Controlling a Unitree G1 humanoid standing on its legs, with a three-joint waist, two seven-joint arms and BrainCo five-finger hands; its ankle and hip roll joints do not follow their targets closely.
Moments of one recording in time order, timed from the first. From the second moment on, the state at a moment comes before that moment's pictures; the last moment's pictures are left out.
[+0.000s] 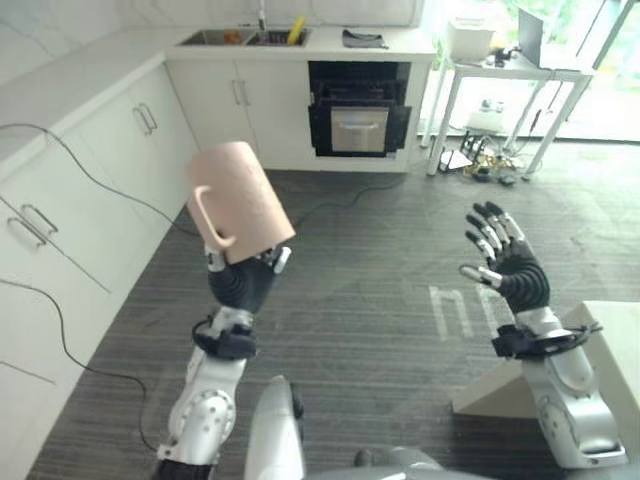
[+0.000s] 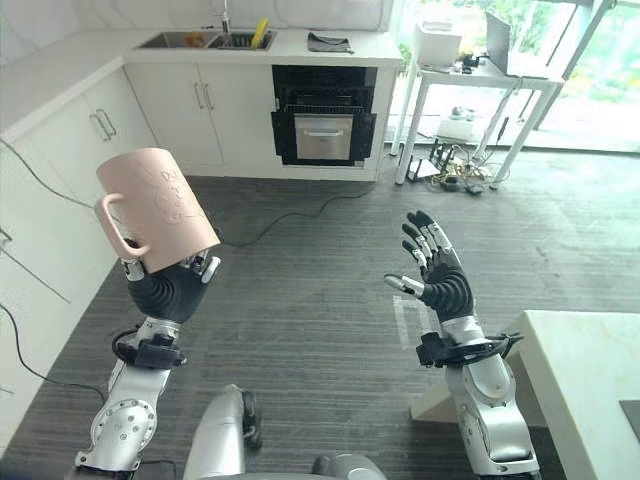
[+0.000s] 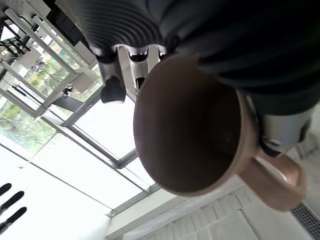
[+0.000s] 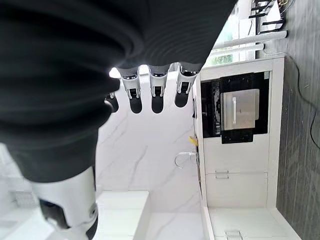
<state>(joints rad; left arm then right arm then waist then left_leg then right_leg) 0.11 0.28 -0.07 -0.25 -1.15 -0.08 -0.31 0.11 -0.42 0.01 -0.30 0.42 -0.16 0.12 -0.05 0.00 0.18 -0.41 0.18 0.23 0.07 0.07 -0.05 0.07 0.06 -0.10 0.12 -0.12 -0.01</state>
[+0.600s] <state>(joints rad) 0.03 0.31 -0.13 -0.26 -1.11 -0.01 -0.30 0.15 -0.40 0.09 -0.41 0.43 -0.16 0.18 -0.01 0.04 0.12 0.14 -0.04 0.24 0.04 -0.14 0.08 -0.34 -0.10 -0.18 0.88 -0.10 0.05</state>
